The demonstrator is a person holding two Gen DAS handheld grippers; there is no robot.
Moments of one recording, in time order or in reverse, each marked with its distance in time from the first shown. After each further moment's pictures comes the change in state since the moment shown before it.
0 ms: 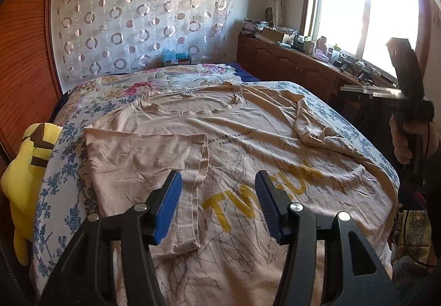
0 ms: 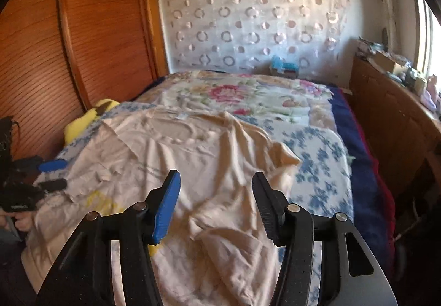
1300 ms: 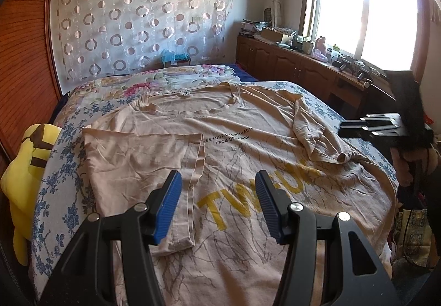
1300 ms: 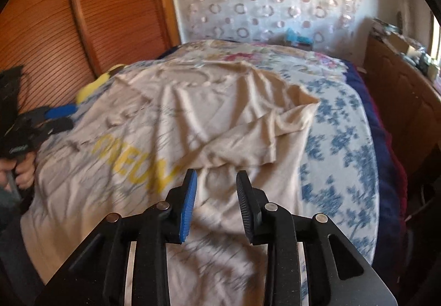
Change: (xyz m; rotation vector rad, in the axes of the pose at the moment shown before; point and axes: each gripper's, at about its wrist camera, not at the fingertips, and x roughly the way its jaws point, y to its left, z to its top) left arm -0.001 -0.007 0.000 0.009 -0.001 0.002; right arm 0.012 0.012 -0.052 -0.022 0.128 0.073
